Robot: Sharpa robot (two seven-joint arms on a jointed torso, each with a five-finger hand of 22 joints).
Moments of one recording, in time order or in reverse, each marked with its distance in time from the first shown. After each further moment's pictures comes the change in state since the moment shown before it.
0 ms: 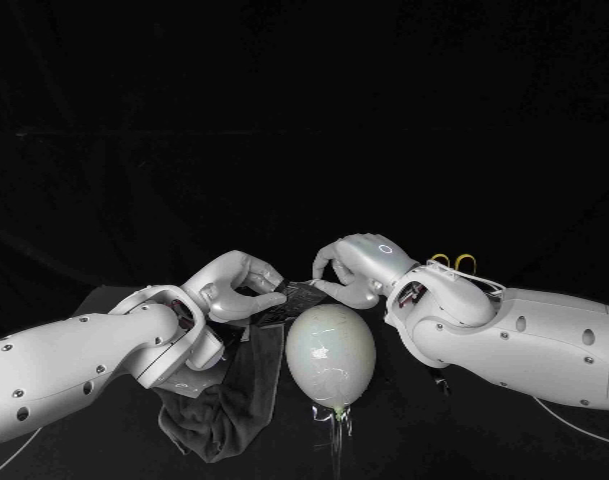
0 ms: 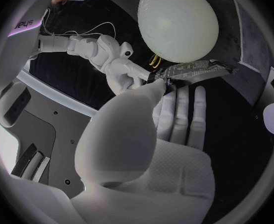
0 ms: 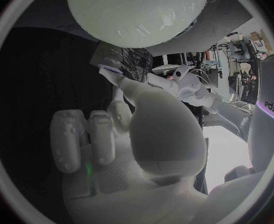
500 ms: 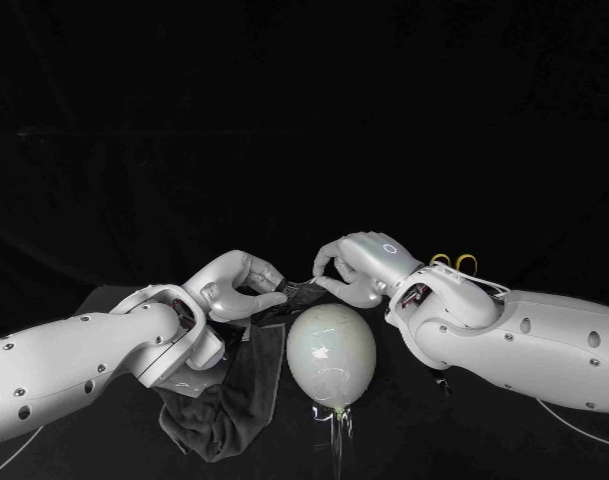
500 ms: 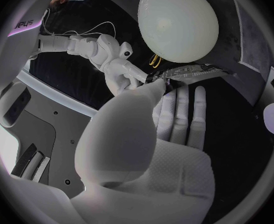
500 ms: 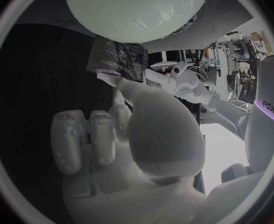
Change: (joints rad) left arm 0.000 0.000 0.000 0.000 0.000 0.000 0.000; left_hand -0.001 -0.001 0.000 0.000 0.003 0.000 0.001 -0.001 0.000 0.000 0.000 0.002 -0.001 0.000 0.000 0.000 0.000 0.000 0.000 0.000 0.000 0.000; right arm -0.003 -0.012 -0.001 0.010 0.010 -0.056 0.035; right_hand -0.003 0.074 0.043 0.029 0.000 0.045 -0.024 0.033 0.006 0.065 -0.028 0.105 0.000 0.000 -0.008 0.002 0.001 0.000 0.000 0.000 0.035 0.001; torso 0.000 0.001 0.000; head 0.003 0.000
